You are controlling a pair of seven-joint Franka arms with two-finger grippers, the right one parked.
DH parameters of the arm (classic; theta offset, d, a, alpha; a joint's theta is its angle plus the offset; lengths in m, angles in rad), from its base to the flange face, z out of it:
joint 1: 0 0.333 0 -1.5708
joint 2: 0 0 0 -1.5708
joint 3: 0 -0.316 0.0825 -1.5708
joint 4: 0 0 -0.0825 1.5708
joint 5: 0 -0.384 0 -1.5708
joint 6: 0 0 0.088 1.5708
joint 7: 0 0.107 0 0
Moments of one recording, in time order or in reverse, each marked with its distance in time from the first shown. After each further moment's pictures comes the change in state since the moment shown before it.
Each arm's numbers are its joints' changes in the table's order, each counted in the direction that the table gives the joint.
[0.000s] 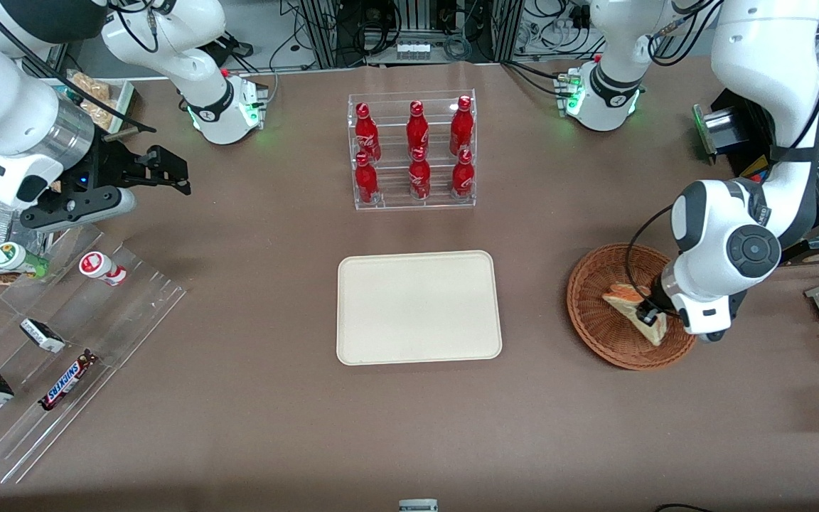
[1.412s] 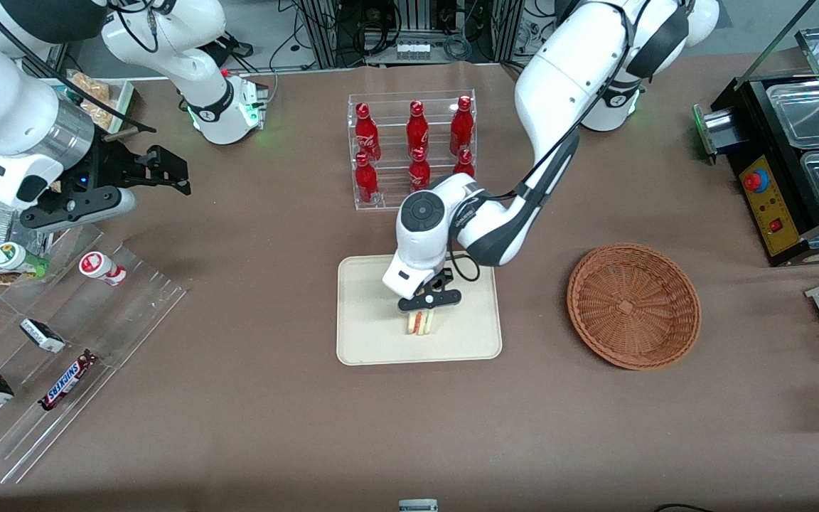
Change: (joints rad) arm -0.519 0.460 0.149 0.450 -0.219 0.119 -0.094
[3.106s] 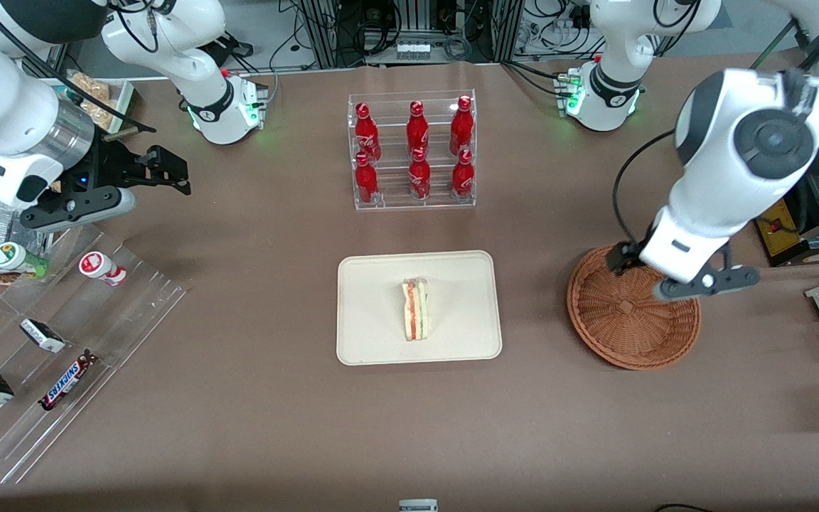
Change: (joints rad) arm 0.519 -0.716 -0.050 -0.305 0.134 -0.501 0.732
